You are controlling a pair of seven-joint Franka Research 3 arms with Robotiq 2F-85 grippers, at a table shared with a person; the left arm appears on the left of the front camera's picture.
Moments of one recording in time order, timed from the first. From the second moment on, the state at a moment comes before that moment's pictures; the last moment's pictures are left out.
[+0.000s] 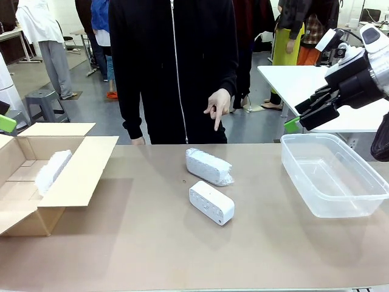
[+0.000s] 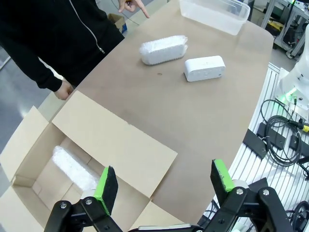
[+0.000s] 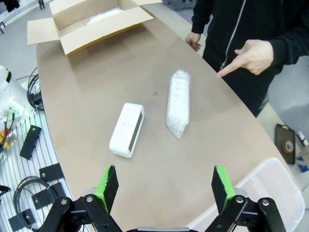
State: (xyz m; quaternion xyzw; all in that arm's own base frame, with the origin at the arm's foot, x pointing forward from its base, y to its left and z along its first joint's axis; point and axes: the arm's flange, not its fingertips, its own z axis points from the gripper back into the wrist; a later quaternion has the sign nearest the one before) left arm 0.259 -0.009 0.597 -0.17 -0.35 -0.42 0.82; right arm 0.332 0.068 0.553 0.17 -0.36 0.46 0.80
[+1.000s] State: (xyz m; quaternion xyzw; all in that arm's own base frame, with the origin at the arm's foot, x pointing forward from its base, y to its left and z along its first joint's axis) left arm 0.259 -0.010 0.597 -0.17 -0.35 -0.42 0.82; right arm 0.332 0.068 0.553 0.17 -0.36 0.46 0.80
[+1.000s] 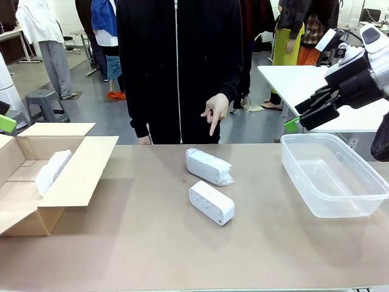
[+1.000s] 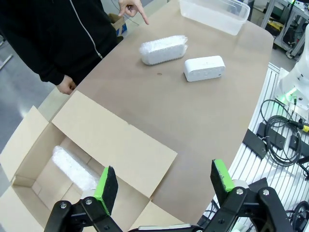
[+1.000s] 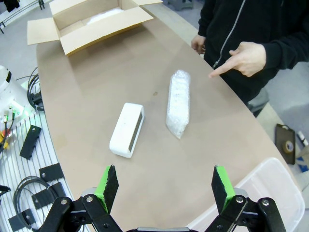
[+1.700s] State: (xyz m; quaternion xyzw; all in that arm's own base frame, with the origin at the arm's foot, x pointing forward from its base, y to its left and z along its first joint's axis) left arm 0.316 -0.117 0.652 -0.08 -0.26 -0.57 0.77; right arm 0.332 0.068 0.553 0.17 -0.36 0.46 0.80
